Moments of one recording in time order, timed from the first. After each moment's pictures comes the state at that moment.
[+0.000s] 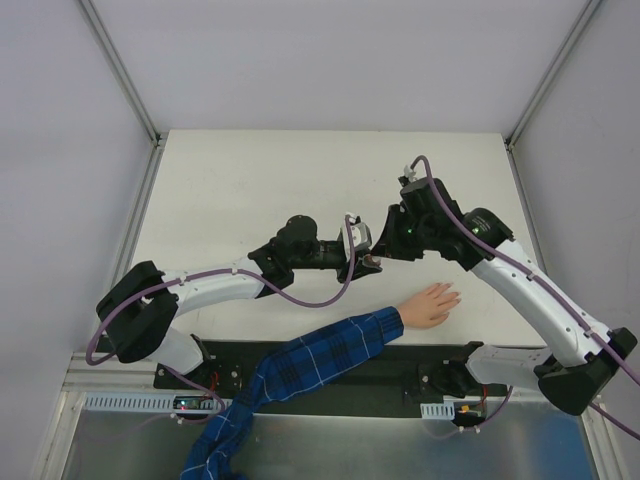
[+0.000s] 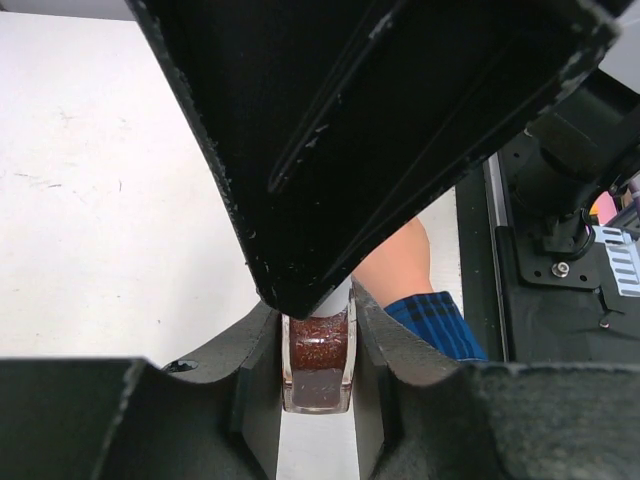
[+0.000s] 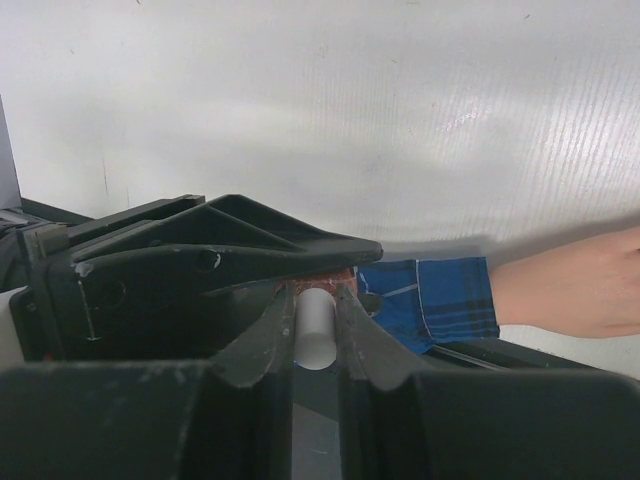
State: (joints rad) left arm -0.92 1.47 0.83 0.48 0.55 0.05; right arm 0.72 1.19 1.33 -1.01 0.00 0.71
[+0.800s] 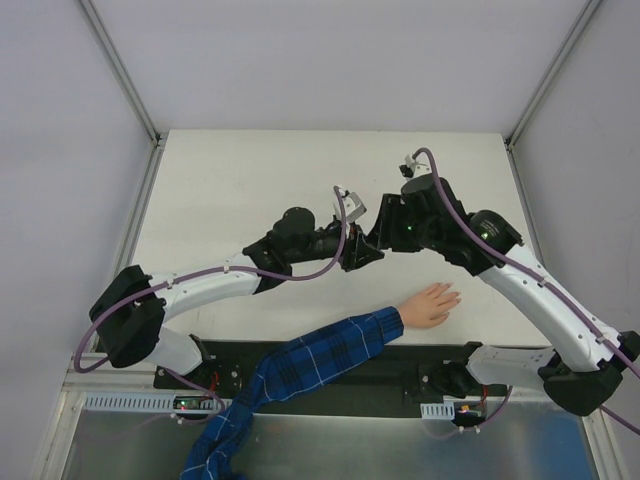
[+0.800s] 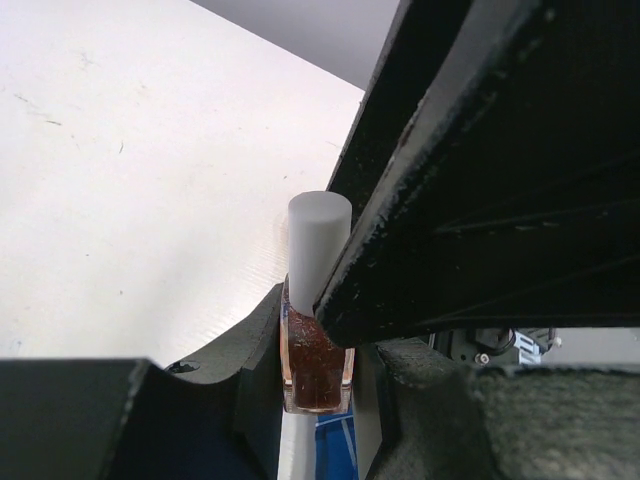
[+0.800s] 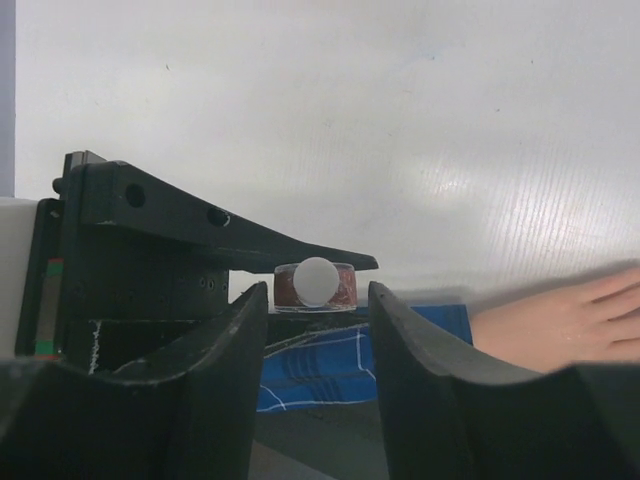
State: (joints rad) left arm -0.92 1.43 0.90 0.41 0.40 -0.29; right arm 0.79 1.17 1.40 -0.98 0.16 0.66
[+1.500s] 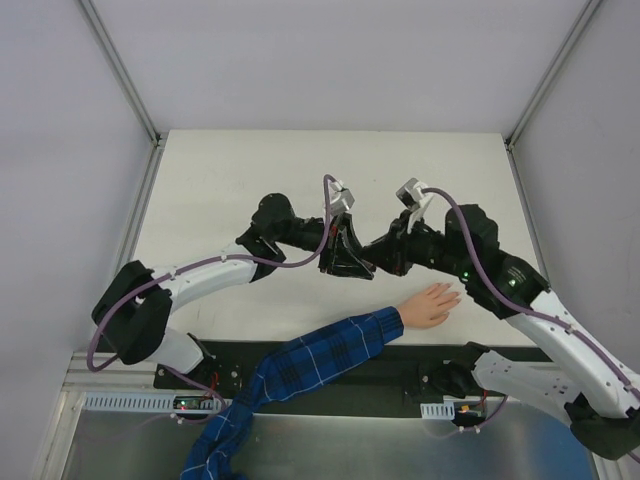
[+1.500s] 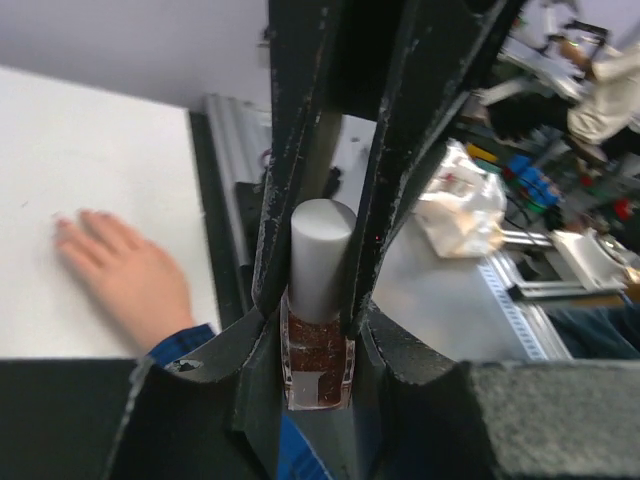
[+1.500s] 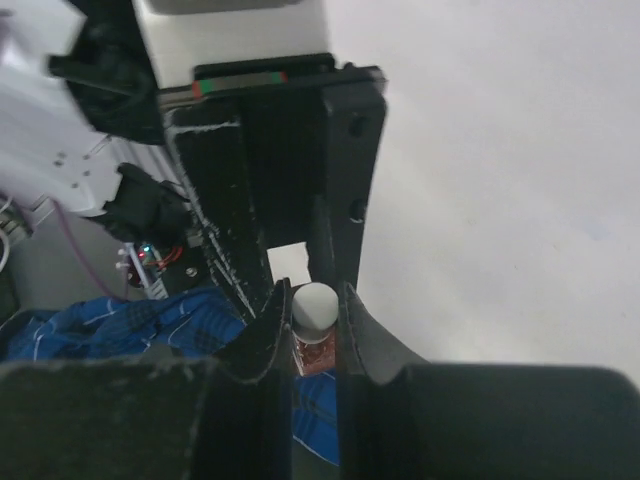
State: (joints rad) left arm -0.78 1.44 0.90 0.64 1.05 -0.60; right arm 0.78 0.90 1.07 -0.53 -0.26 0.28
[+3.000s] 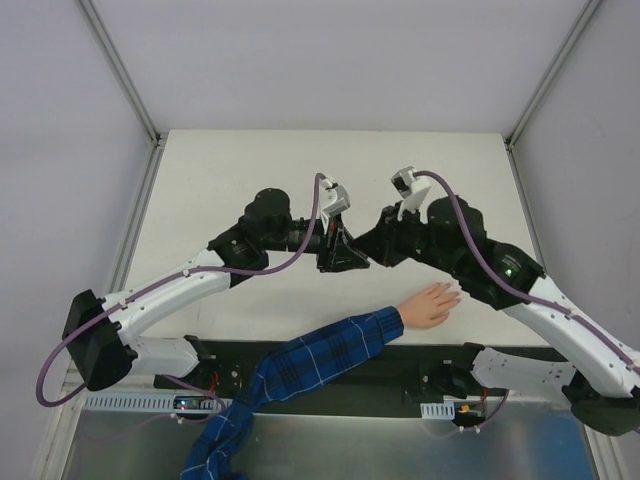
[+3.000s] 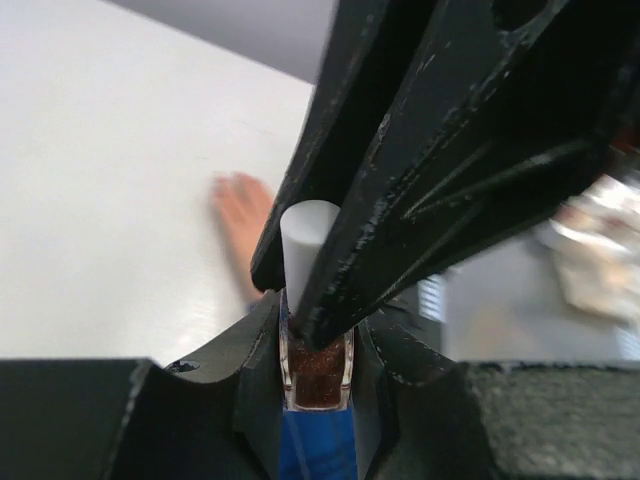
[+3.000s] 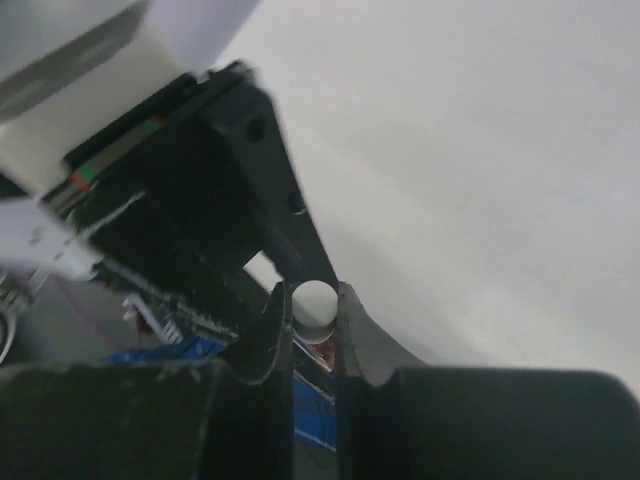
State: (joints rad) left arm -0.87 1.24 1.01 0.08 0.60 -0.28; right arm 0.94 1.03 1.28 -0.67 0.12 0.49
